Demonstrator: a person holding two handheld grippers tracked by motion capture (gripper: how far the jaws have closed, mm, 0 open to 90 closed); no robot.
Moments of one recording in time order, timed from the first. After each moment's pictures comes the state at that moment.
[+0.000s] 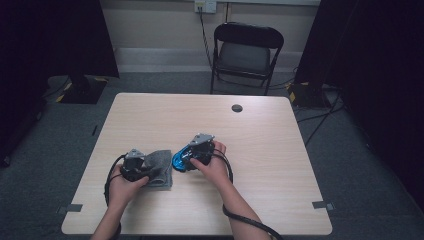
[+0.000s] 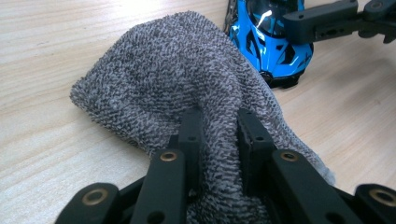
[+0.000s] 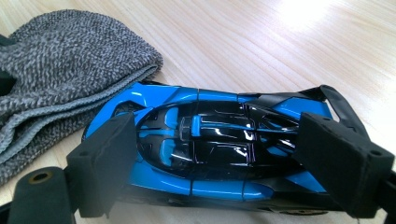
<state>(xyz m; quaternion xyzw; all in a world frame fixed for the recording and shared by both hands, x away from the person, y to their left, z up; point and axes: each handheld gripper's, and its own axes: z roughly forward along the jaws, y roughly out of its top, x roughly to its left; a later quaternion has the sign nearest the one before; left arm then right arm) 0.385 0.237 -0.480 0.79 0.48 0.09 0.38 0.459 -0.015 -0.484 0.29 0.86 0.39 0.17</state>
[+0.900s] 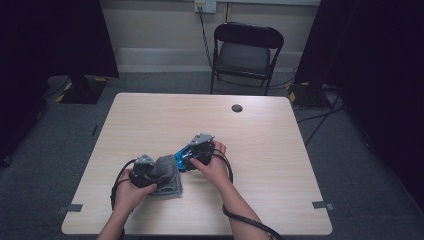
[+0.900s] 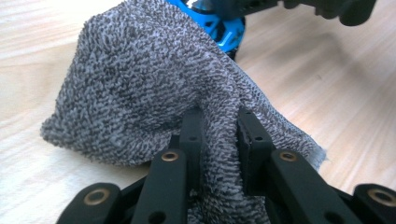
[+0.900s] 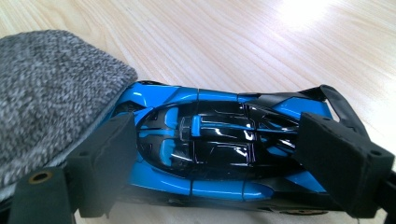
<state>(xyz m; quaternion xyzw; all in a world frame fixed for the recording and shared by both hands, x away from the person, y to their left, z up) 0.369 0.208 -0.478 0.81 0.44 0.04 0.38 0.459 -0.015 -0.484 0.29 0.86 0.39 0.17</state>
